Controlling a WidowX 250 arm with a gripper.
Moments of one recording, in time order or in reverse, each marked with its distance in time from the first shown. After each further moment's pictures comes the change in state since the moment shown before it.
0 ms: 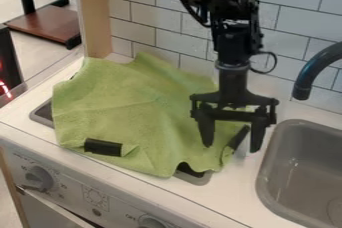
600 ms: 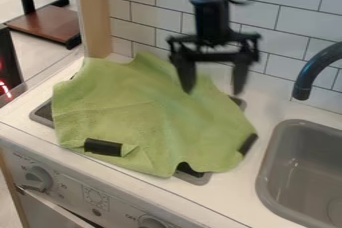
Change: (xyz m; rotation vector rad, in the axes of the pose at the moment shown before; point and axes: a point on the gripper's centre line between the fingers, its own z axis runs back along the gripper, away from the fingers) arm 0.001 0.037 0.083 -0.022 -0.127 -0.015
